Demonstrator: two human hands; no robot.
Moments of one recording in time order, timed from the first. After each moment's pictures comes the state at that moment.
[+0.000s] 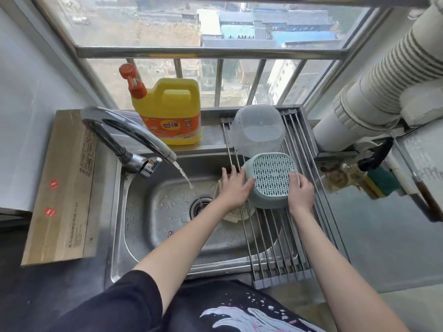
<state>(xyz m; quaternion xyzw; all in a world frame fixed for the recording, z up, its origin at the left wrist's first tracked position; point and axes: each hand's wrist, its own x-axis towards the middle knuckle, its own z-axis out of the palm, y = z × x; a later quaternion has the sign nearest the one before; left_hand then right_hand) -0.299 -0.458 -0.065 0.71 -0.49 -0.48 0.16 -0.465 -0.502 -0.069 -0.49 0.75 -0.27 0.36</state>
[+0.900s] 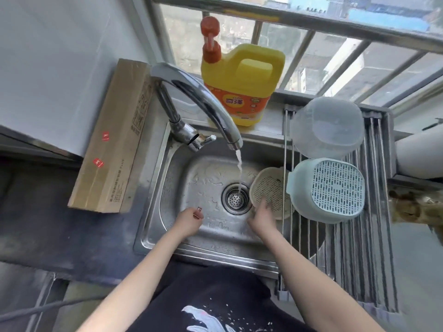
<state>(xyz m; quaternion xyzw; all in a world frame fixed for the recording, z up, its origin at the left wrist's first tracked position) -0.180 -0.286 -0.151 0.83 -0.17 -0.51 0.14 -0.353 -0.418 -0.181 -0.66 0.59 0.21 0.41</state>
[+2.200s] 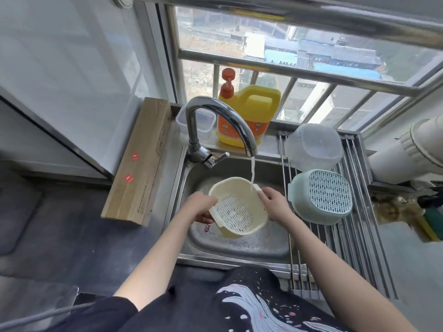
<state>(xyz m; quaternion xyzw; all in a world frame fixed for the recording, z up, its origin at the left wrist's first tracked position) -0.142 -0.320 -0.035 0.78 -0.12 -0.56 0.25 -0.322 -0.439 -0.064 -0.72 0.55 0.02 0.43</state>
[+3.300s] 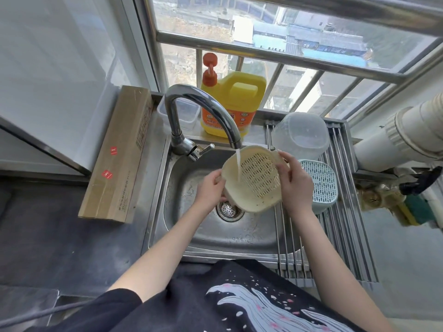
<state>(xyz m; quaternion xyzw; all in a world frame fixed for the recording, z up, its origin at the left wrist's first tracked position) -0.185 -0.357 -0.055 0.73 -0.21 -0.49 0.43 -0.357 -0.453 -0.012 -0.78 0.51 -0.27 0.24</state>
